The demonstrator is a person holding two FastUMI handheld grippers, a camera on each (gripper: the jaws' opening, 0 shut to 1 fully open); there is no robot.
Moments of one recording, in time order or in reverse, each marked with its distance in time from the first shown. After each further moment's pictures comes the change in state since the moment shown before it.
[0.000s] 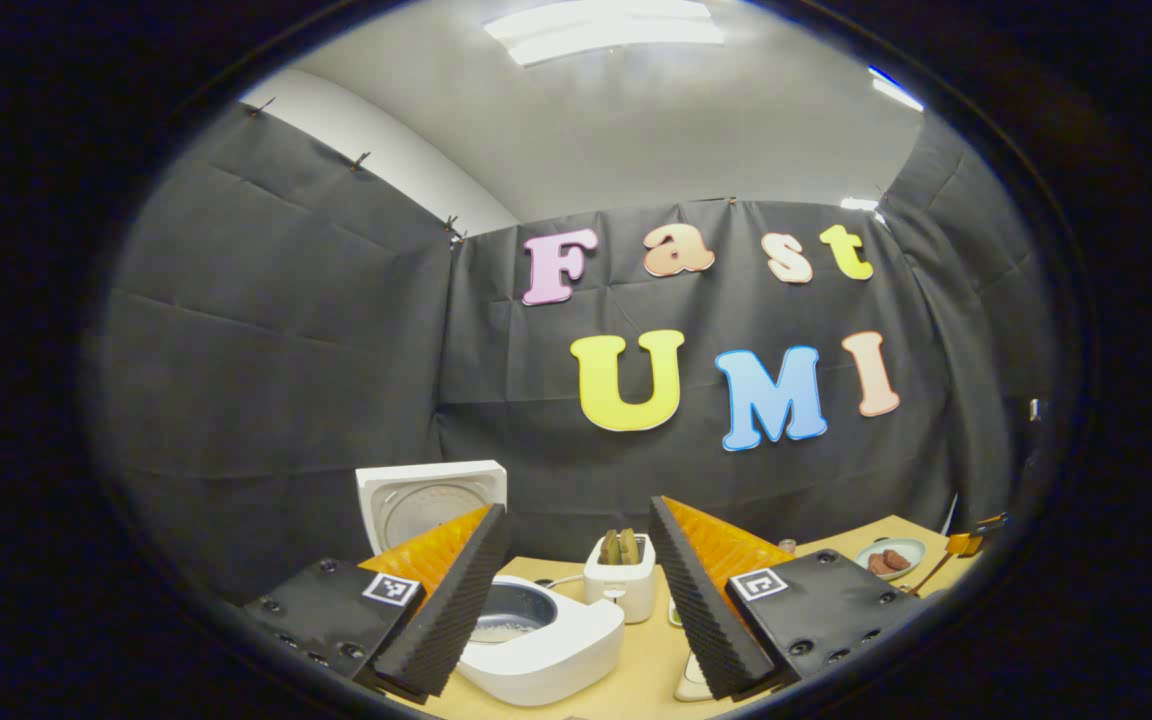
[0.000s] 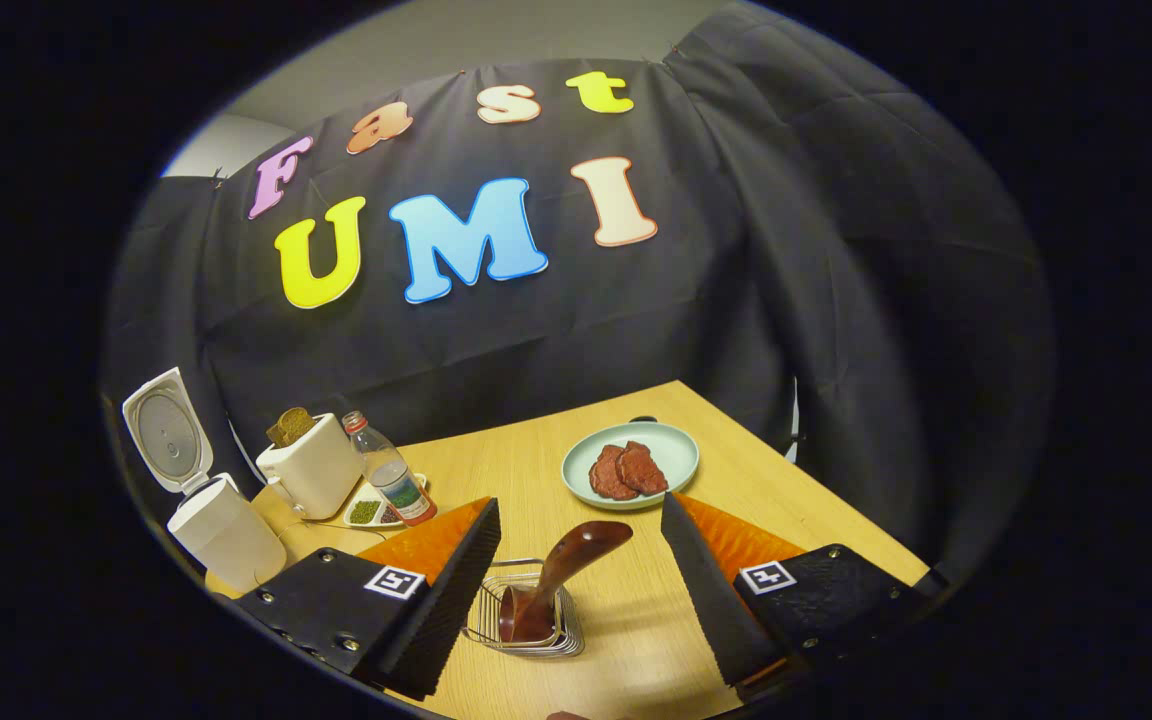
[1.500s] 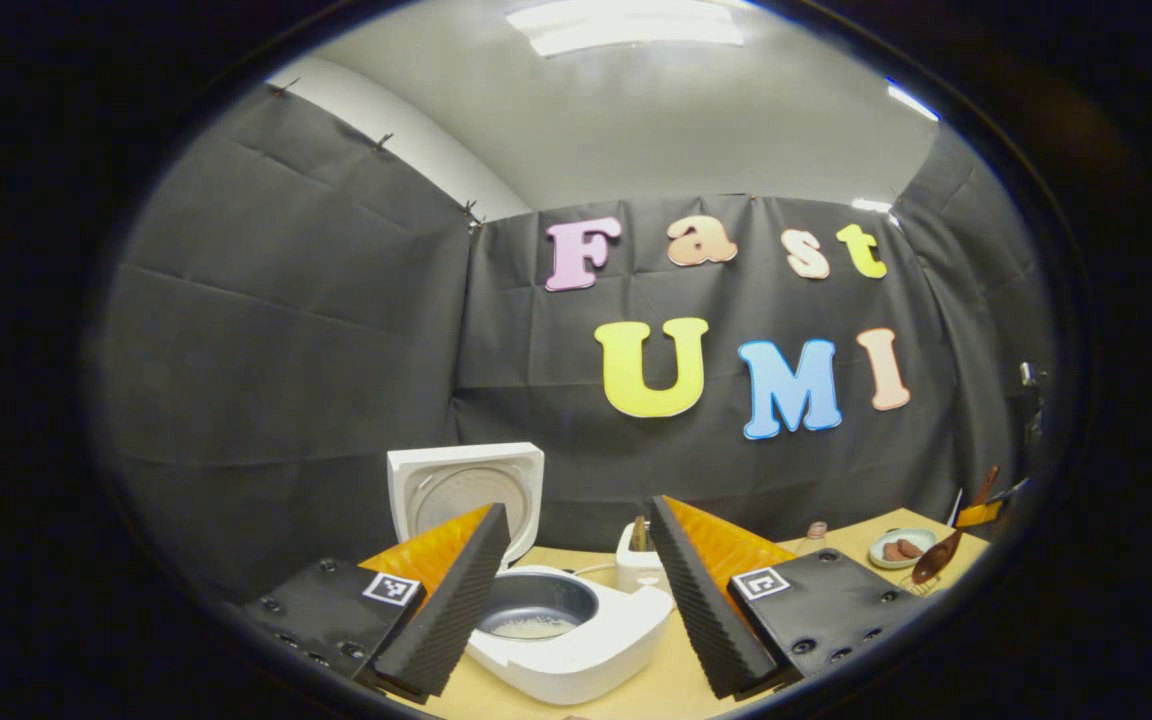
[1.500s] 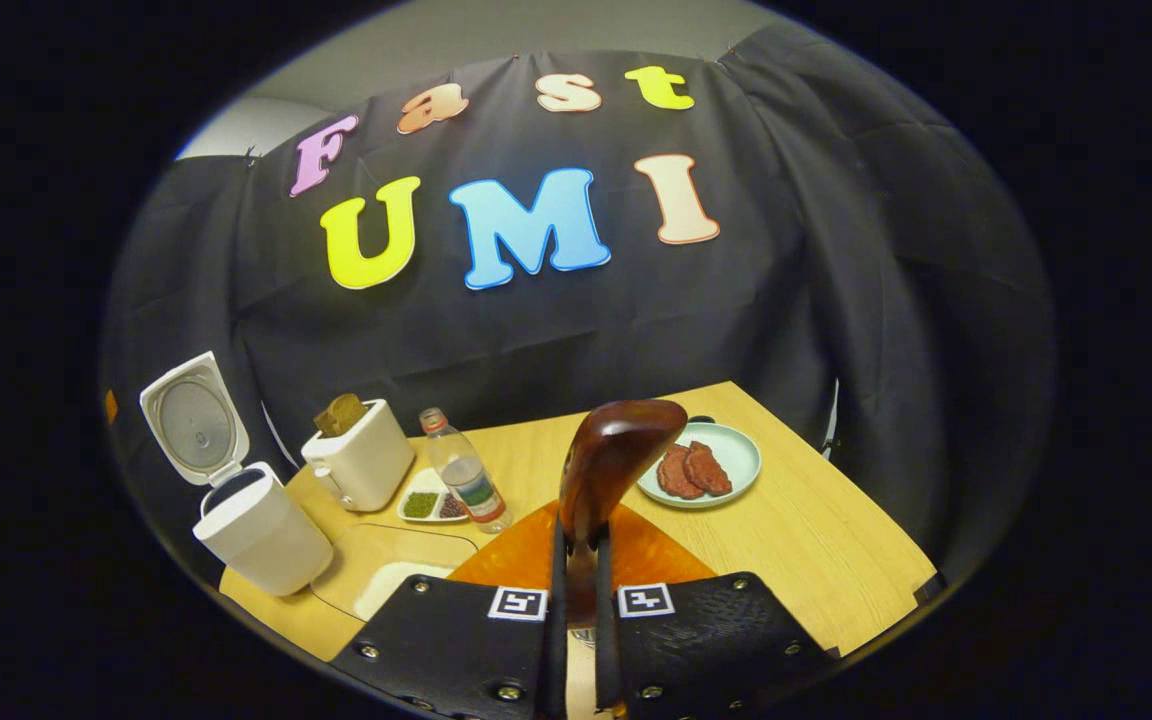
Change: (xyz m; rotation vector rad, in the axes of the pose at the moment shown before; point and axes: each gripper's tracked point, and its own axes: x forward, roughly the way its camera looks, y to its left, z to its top) left arm 0.011 0.075 -0.035 -0.047 0.023 -0.008; right arm -0.029 0.111 0.033 -0.091 0.000 0.095
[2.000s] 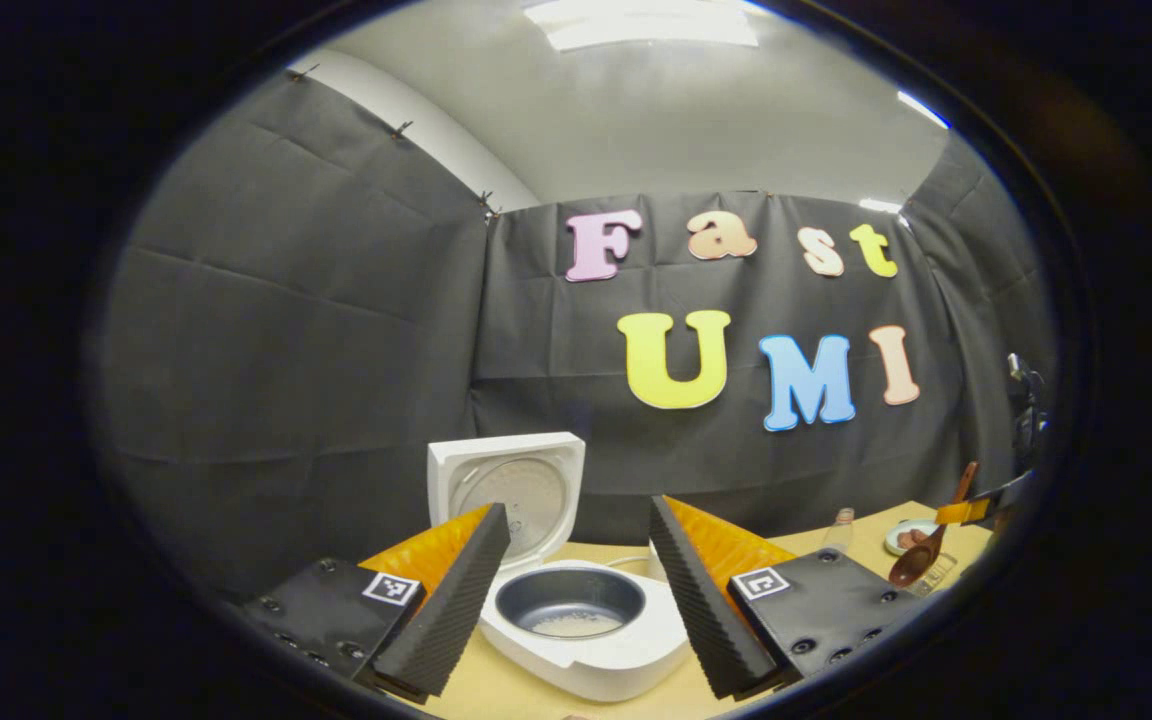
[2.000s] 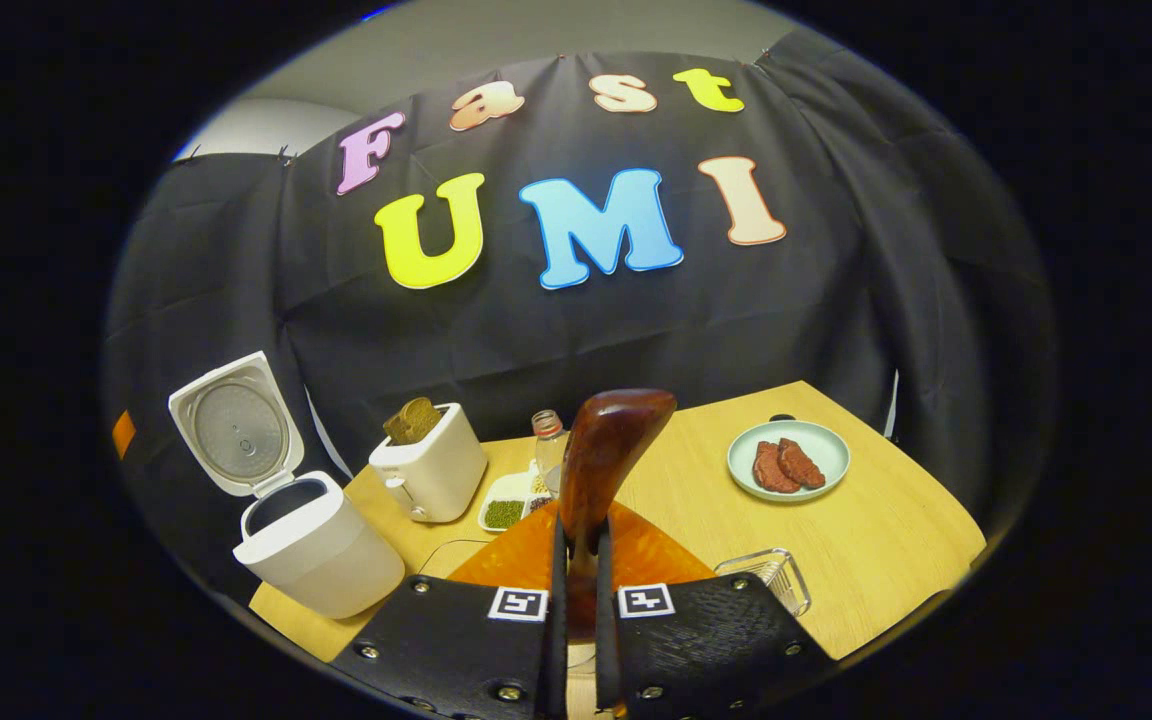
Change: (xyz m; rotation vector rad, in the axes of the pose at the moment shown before) left arm 0.002 0.077 -0.015 -0.002 0.020 0.020; right arm 0.020 0.102 -0.029 -0.017 0.017 0.096
